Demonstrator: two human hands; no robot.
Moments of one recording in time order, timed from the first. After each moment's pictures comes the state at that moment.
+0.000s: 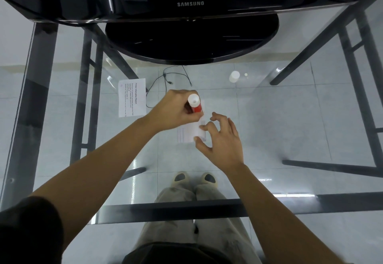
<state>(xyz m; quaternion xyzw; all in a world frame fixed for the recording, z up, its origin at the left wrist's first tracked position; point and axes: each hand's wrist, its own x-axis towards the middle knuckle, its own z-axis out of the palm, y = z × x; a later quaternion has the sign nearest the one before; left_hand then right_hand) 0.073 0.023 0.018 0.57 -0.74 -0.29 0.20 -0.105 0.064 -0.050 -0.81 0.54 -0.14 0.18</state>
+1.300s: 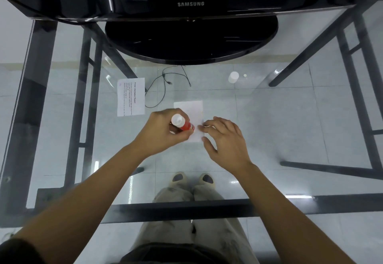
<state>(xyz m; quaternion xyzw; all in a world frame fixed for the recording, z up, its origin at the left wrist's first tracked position) 0.077 0.078 0.018 0.63 -0.64 -0.35 0.28 -0.122 0.060 -0.034 -0.85 0.48 -0.11 0.20</state>
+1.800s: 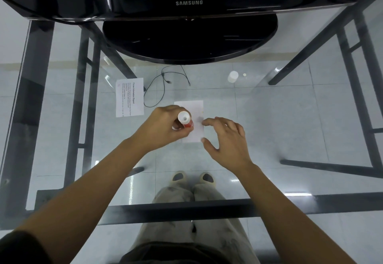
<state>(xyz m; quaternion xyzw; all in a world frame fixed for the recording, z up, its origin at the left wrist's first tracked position) 0.078 0.063 0.022 0.60 -0.71 -0.29 0.22 -0.123 0.059 -0.033 -0.81 0.51 -0.12 0.25</state>
